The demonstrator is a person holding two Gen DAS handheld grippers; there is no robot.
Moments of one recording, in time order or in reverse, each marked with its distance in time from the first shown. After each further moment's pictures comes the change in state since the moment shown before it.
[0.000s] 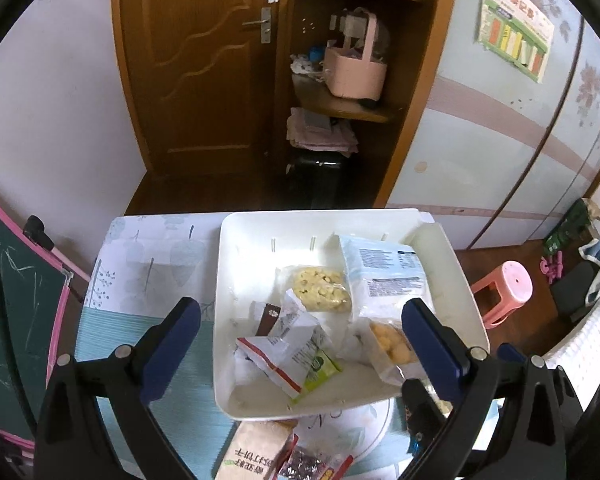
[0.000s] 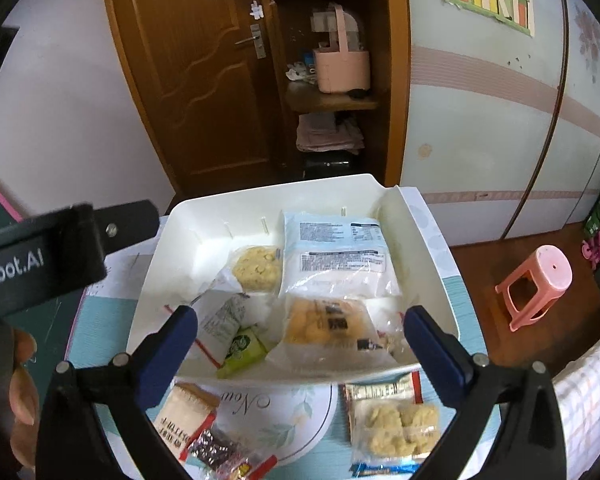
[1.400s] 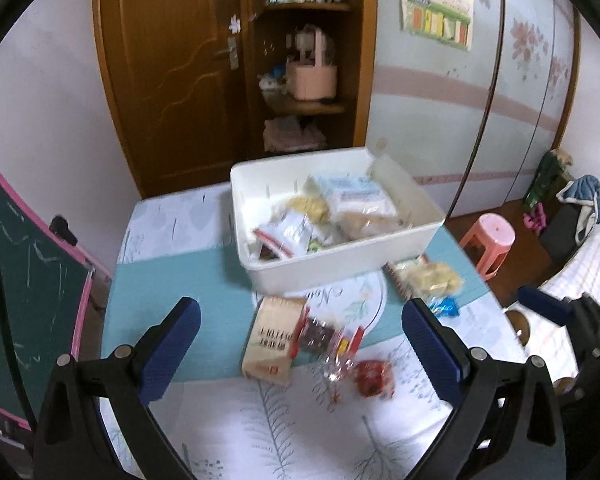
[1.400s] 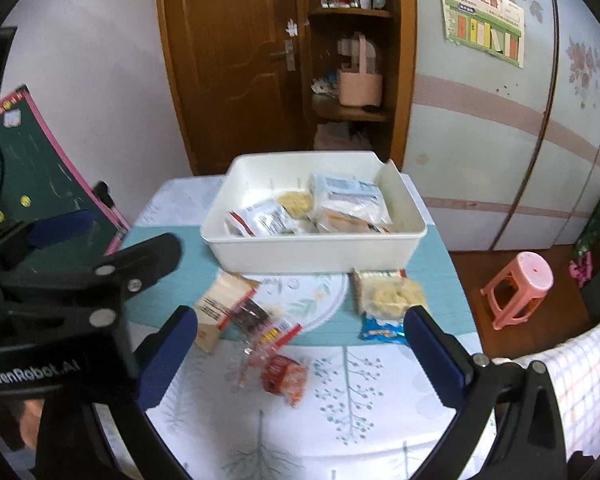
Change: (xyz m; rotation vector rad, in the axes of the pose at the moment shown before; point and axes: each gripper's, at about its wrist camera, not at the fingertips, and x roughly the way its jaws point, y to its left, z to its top) left arm -0.128 0.010 -0.164 0.164 -0.066 -0.029; right arm -0.120 0.034 -0.129 -0.097 -0.043 -0.033
